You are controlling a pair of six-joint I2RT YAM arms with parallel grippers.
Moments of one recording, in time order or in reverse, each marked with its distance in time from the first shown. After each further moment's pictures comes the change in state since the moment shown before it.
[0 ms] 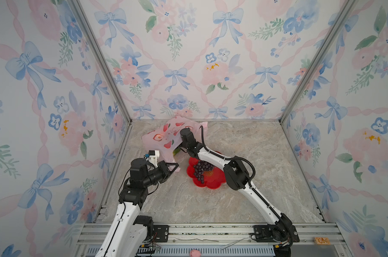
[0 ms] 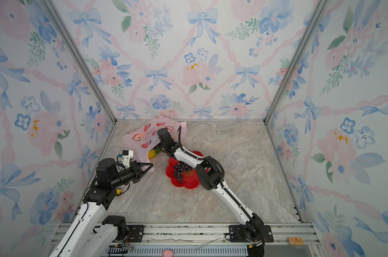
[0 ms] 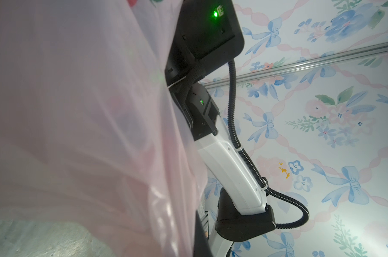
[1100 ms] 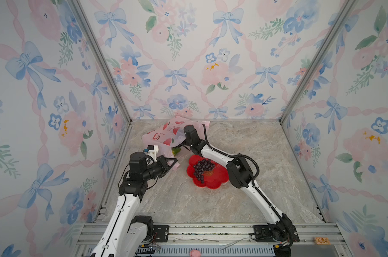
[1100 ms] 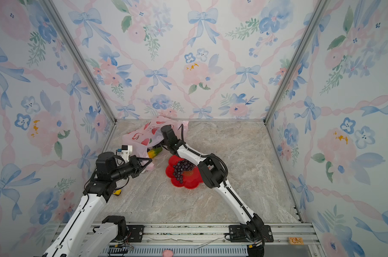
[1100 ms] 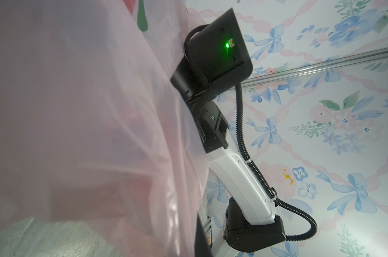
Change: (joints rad) left arm 0.039 0.109 0.084 0.000 0.006 0.045; right arm -0.031 -0.082 -0.093 -0.002 -0.154 -0.009
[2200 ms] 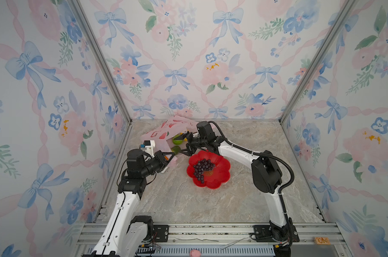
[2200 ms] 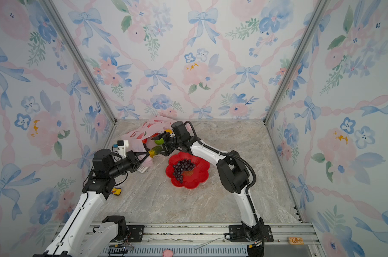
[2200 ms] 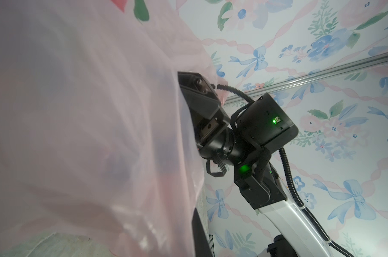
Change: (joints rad) left arm 0.033 0.027 0.029 0.088 -0.020 -0.001; right arm -0.048 -0.539 -0.572 -0.240 -0.372 -0.302
